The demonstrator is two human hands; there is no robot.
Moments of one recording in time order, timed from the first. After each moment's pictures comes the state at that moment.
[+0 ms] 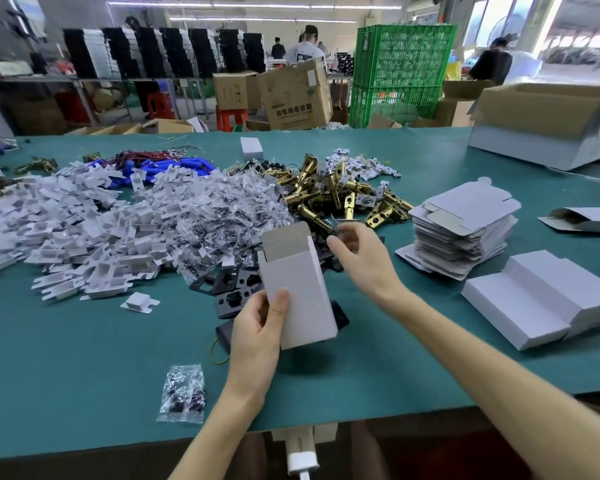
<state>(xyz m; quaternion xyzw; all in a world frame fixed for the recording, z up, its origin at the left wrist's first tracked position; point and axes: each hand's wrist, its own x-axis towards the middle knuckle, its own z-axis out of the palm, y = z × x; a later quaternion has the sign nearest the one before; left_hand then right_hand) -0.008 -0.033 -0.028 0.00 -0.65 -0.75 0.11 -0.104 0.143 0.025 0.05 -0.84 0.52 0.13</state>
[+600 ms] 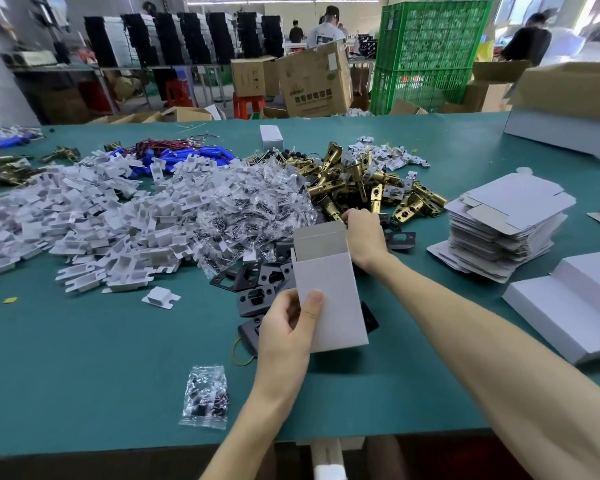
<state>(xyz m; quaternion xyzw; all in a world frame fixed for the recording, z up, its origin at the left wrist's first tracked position) -0.010 -0.030 -0.027 0.00 -0.66 -0.75 0.10 -0.198 0.108 0.011 0.01 -0.97 0.22 0.11</state>
